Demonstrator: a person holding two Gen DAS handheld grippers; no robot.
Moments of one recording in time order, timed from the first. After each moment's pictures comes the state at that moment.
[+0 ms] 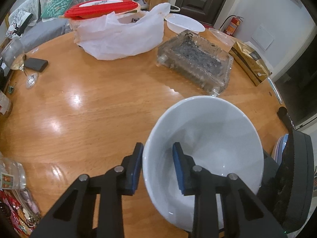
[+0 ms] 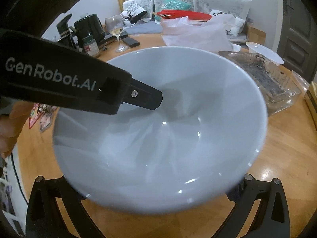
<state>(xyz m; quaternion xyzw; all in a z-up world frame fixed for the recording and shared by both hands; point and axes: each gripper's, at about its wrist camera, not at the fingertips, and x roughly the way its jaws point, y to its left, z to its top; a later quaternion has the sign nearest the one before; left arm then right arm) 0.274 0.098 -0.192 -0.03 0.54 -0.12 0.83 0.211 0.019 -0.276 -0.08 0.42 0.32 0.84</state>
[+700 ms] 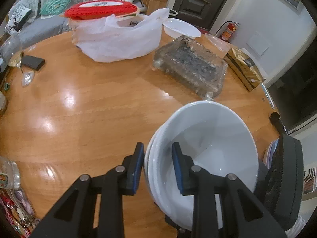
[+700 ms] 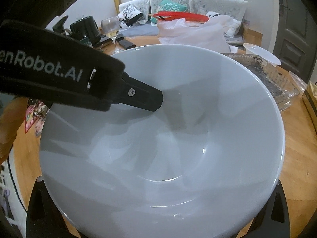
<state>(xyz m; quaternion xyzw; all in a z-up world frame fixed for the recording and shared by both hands) 0.270 0.105 -0.184 -0.05 0.53 -0.14 0.83 0.207 0.019 -0.273 -0.07 0.41 0.30 0.86</state>
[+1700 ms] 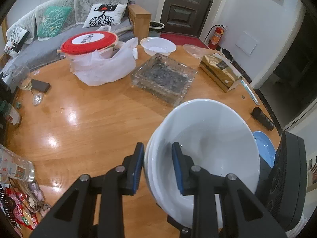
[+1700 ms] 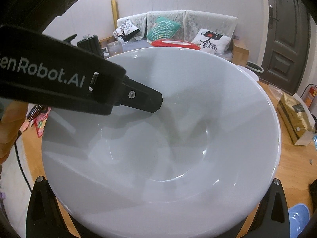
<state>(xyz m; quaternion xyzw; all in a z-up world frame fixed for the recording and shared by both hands) 0.214 0.068 -0.111 -0.02 0.49 -0.15 0.86 0.160 -0.017 -0.215 -0.06 0.36 0.28 0.88</state>
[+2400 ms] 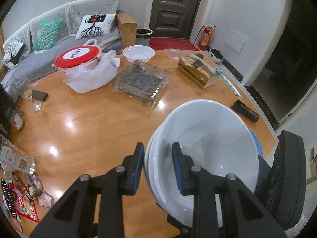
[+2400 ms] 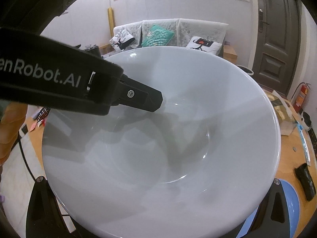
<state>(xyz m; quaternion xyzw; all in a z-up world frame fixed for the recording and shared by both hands) 0.155 0.019 -0.075 0.01 0.46 -0.17 0.87 0.108 -0.061 -0.190 -0.05 0.34 0.26 0.90</state>
